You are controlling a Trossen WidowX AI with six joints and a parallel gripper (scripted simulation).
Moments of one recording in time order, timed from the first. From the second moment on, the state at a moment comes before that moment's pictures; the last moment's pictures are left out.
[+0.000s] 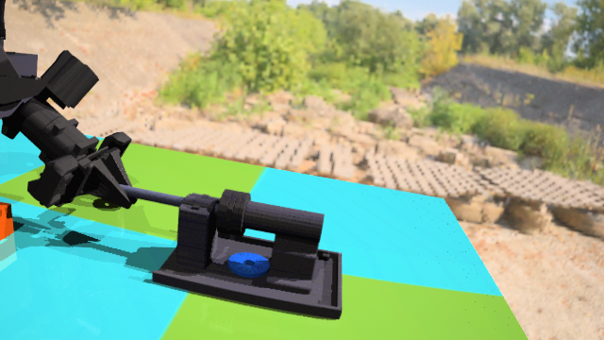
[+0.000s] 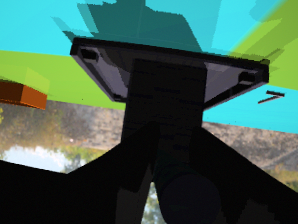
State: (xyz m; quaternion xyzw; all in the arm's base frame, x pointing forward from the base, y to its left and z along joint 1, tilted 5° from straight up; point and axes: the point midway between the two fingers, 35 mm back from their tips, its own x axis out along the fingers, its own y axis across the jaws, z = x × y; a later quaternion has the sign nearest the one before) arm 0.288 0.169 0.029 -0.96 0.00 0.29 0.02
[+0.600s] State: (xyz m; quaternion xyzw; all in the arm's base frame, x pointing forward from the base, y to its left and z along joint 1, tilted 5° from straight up) arm 0.290 0.169 0.029 -0.96 0.00 0.29 0.02
